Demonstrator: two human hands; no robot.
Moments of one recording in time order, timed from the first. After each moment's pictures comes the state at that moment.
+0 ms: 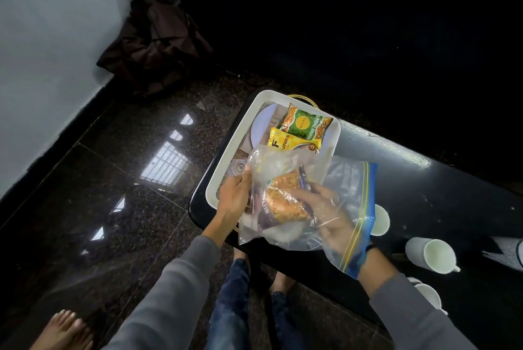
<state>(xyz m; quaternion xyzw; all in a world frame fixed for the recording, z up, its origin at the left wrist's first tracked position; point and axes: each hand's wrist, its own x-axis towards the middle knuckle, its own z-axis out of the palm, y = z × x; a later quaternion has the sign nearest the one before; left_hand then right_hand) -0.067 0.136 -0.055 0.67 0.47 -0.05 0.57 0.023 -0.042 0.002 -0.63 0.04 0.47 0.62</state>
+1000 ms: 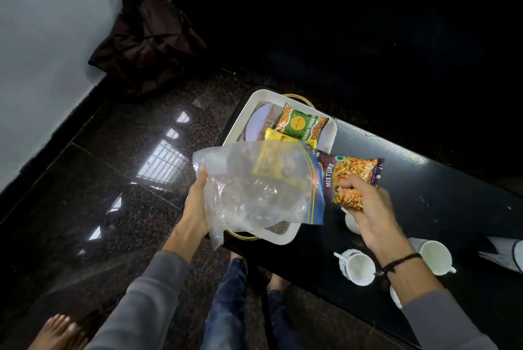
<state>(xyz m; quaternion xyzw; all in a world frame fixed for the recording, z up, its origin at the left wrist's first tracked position) -0.095 0.170 -0.049 0.24 0.49 0.02 0.84 0.074 -0.087 0.003 -0.66 0.22 0.32 0.64</state>
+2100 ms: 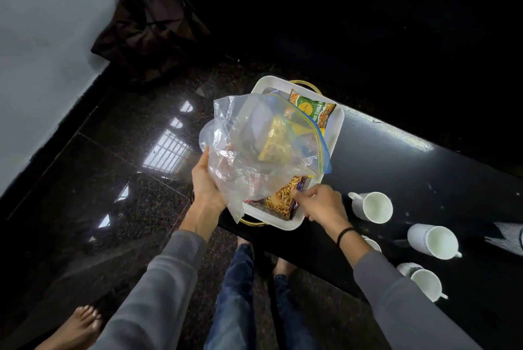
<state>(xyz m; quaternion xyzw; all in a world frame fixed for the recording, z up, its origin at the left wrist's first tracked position) -0.078 0.169 -0.035 0.12 0.45 0.12 0.88 0.021 -0.039 -0.046 -0.89 0.01 0.40 0.22</state>
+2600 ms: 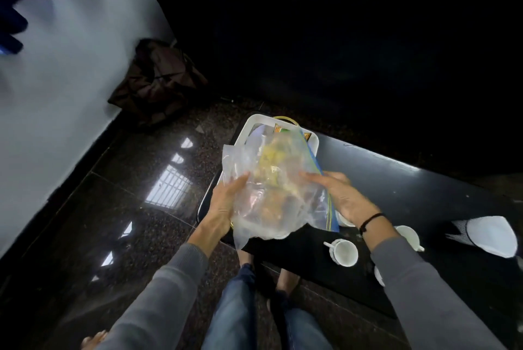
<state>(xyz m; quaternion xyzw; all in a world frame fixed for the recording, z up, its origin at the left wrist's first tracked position) -0.082 0.132 0.053 0.49 0.47 0.01 0.74 0.072 -0.071 0.063 -0.66 0.08 0.46 0.59</state>
